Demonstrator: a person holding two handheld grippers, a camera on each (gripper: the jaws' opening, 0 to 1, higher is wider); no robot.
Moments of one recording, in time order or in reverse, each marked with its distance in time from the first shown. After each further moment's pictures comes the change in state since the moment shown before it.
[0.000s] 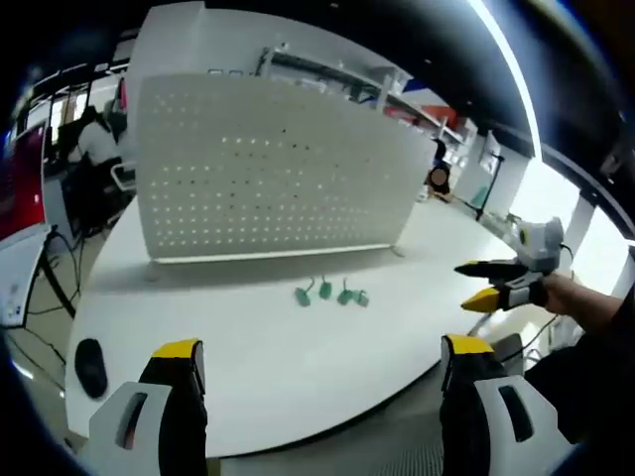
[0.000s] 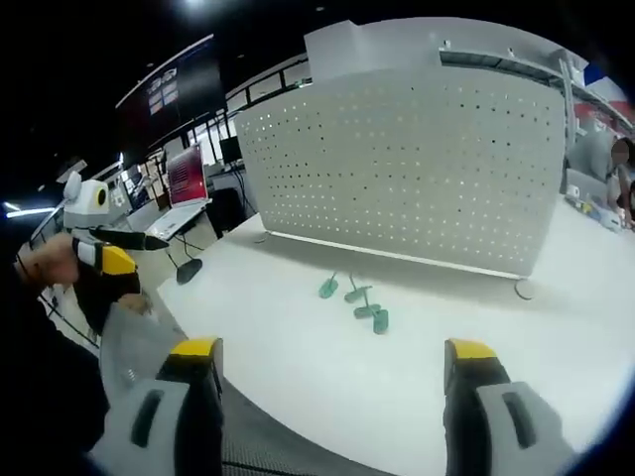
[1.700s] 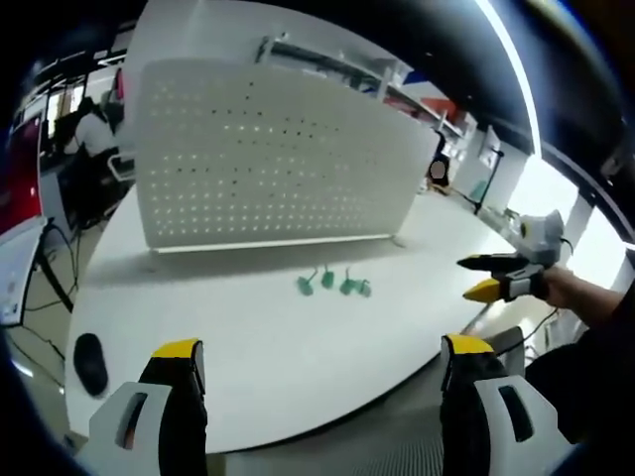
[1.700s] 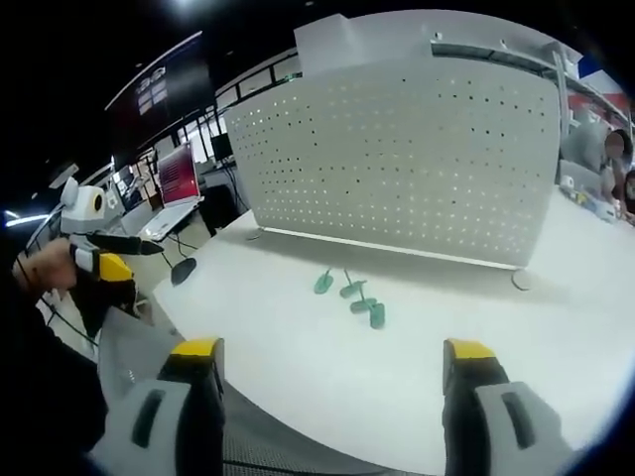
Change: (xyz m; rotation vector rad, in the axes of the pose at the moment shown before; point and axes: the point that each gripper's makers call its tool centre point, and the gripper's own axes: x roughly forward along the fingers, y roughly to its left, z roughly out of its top) left arm 0.000 0.011 -0.010 -0.008 0.048 -0.012; right arm 0.004 -0.004 -0.001 0.029 0.027 -0.027
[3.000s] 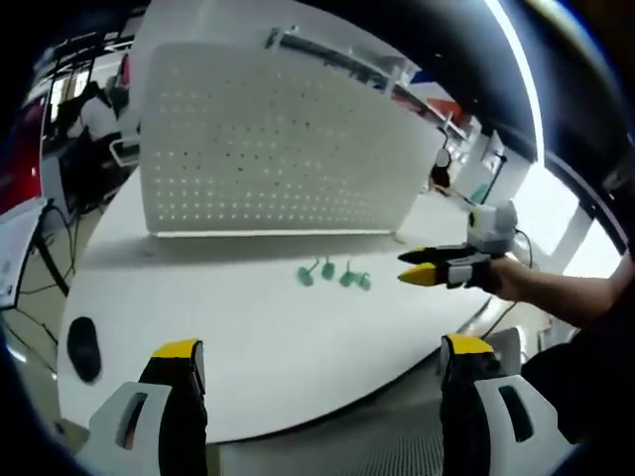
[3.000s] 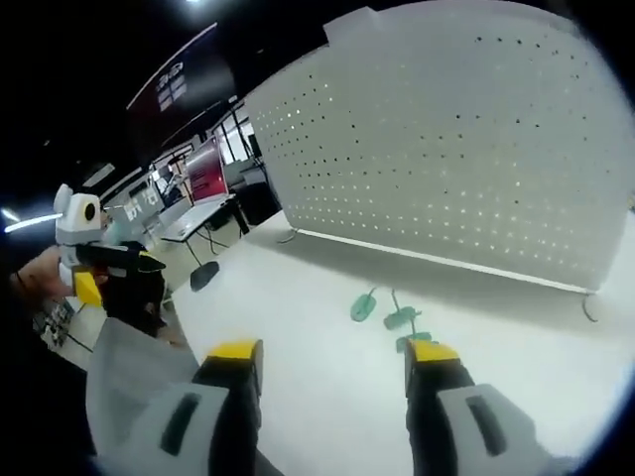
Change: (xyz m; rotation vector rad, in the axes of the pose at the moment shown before) left arm 0.000 0.005 -0.010 -0.055 0.031 -0.017; right arm 0.105 0.030 0.018 -0.024 0.016 0.219
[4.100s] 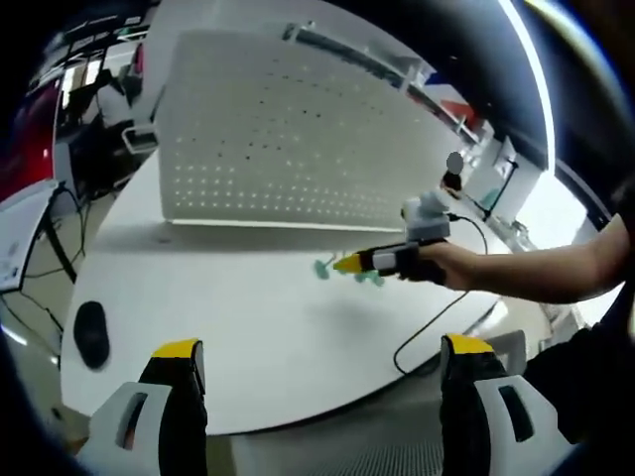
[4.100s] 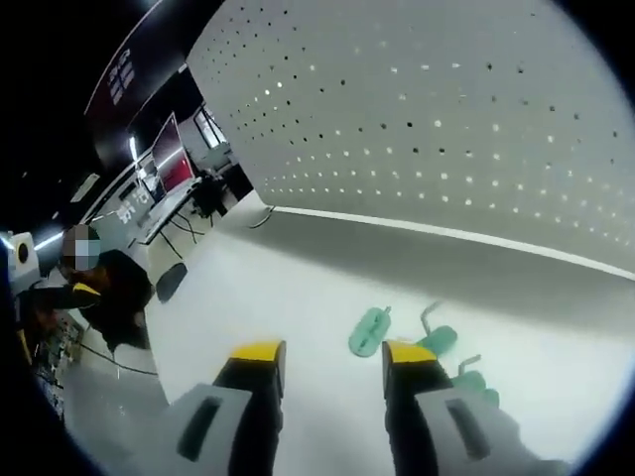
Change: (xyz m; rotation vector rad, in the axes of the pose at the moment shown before) left arm -0.005 0.026 -0.005 -0.052 0.014 0.040; right arm 0.126 -0.019 -0.007 0.113 0.149 -0.018
